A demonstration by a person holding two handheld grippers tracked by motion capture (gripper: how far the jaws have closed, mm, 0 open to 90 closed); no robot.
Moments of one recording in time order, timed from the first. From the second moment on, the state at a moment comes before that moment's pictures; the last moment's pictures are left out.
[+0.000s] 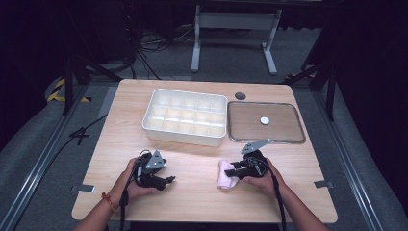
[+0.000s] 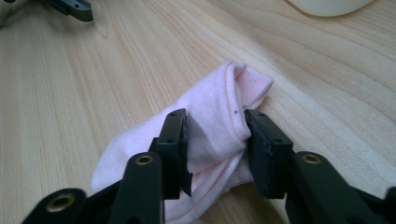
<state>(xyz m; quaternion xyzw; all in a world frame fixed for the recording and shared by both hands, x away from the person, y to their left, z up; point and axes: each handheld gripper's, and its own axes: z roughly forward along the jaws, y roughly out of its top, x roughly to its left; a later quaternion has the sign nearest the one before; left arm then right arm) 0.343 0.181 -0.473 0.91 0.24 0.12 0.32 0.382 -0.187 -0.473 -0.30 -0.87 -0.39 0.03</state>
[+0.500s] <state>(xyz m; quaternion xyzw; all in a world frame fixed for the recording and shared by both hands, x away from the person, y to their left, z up) 0.352 0.184 -0.481 0.89 0.27 0.10 0.35 0.368 -0.185 -0.464 -0.26 -0.88 -0.40 -0.02</state>
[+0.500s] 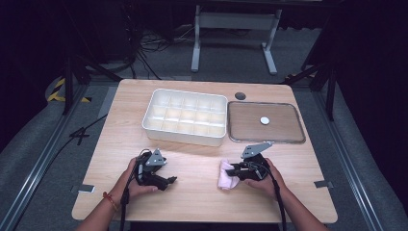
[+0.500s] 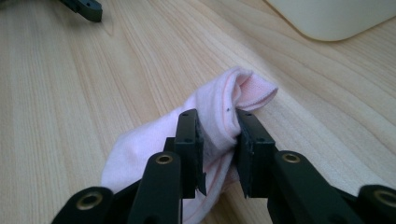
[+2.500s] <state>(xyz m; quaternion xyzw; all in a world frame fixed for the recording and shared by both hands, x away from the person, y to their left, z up) 0.352 0.186 -0.484 0.89 0.26 0.09 0.36 0.364 -0.211 -0.408 -0.25 -0.84 -0.46 -0.17</state>
